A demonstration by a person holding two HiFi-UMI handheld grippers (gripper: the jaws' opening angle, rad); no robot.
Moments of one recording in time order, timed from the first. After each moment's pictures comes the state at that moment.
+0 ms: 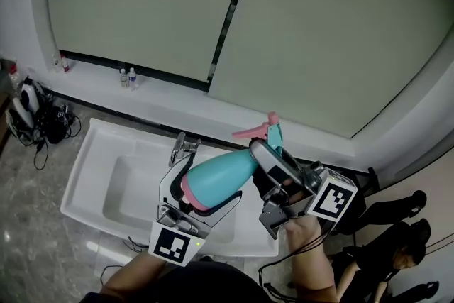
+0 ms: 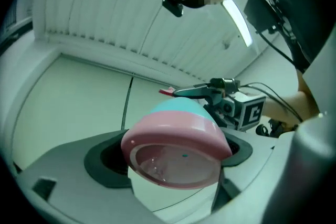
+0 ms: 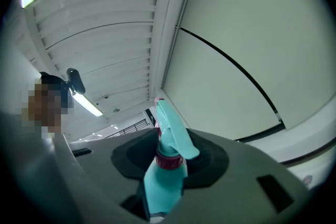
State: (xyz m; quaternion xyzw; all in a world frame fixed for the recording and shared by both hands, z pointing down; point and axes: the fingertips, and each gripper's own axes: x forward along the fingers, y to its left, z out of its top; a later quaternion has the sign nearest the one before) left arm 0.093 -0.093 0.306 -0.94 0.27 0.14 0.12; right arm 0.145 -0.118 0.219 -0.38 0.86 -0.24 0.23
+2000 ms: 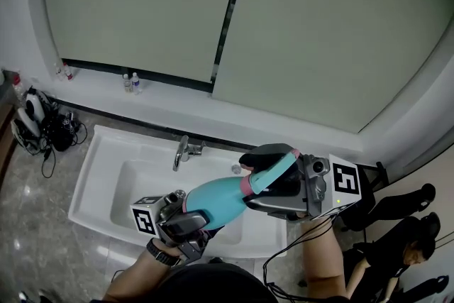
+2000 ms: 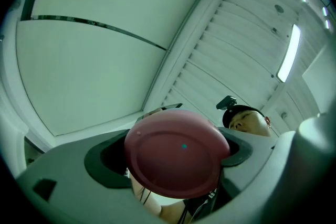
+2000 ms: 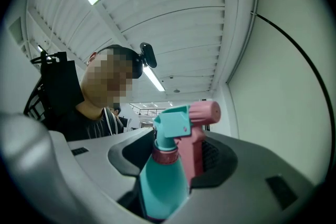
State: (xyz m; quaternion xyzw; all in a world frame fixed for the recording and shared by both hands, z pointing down) left arm 0.088 -0.065 0.286 -0.78 -0.25 0.34 -0.46; right arm 0.096 -0.056 0.181 -0.10 0.98 0.03 0.14
